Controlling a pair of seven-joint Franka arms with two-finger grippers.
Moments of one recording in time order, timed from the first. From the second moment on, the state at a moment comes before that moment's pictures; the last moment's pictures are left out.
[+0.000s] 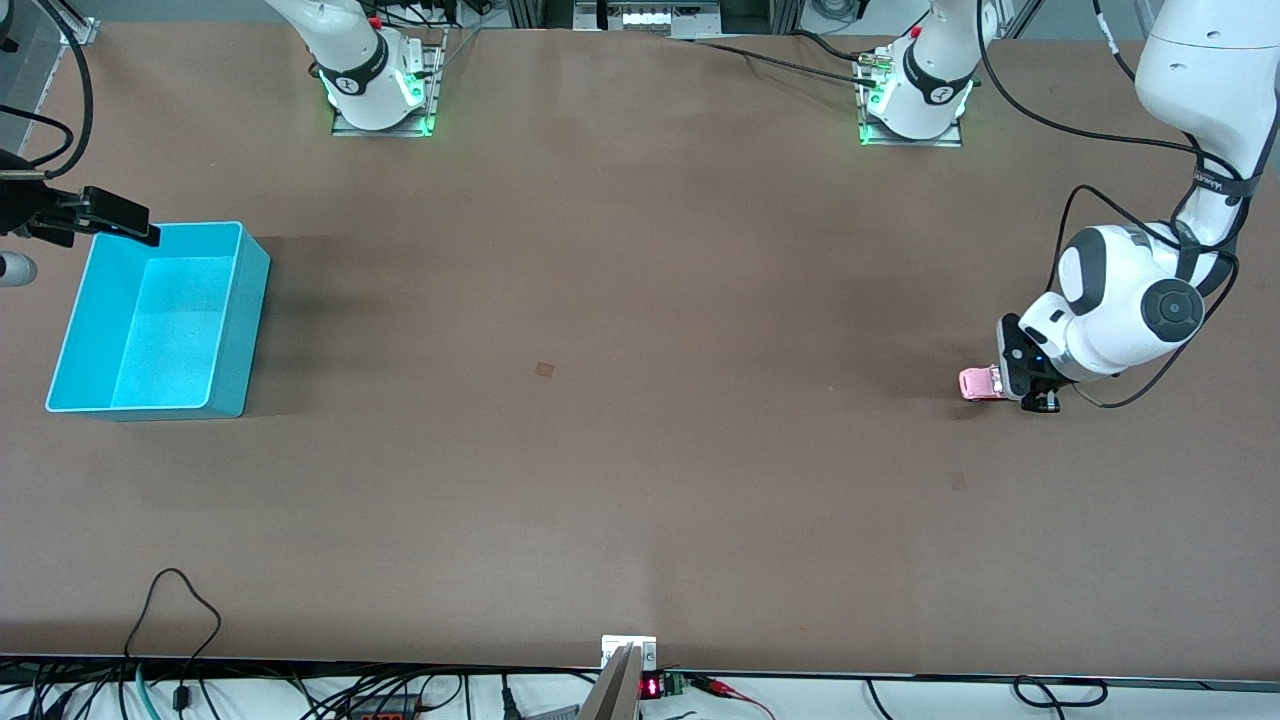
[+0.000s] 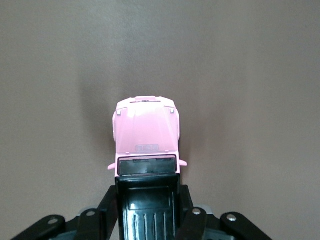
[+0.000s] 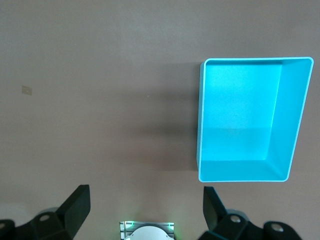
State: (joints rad) left arm 0.27 0.47 -0.10 -2.09 0.13 2.50 1.63; right arm -0.05 0.10 0.00 -1.49 0.00 1.42 -0.06
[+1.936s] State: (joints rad) left arm 0.51 0.46 -0.25 -1.96 0.20 2.35 1.75; right arm -0.05 0.10 0.00 -1.49 0.00 1.42 -0.06
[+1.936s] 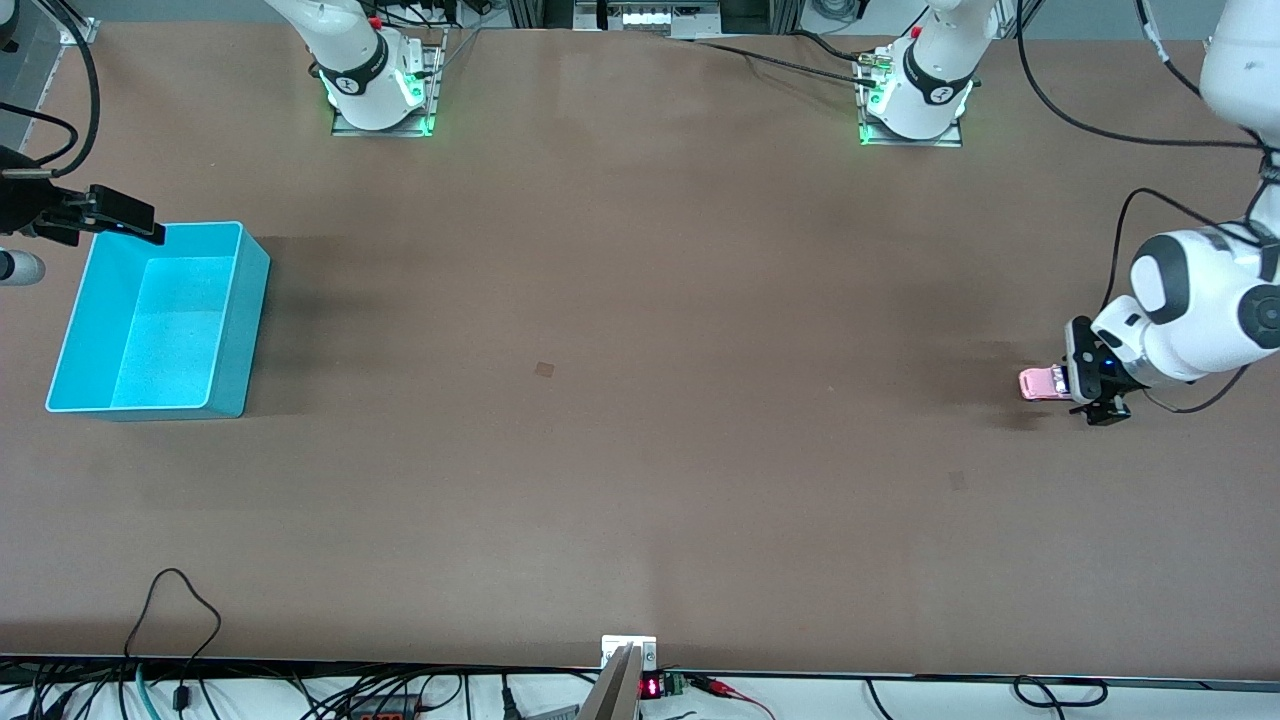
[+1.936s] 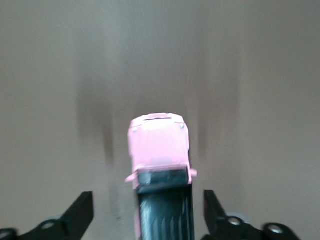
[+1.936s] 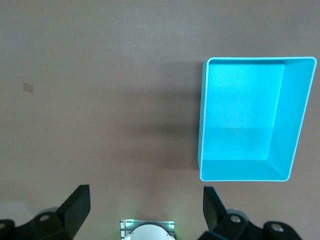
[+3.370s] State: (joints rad) left arm 0.51 0.31 -0.36 -1.98 0.15 2.20 1.74; right arm -0.05 0.10 0.00 -1.49 0.00 1.41 -0.06
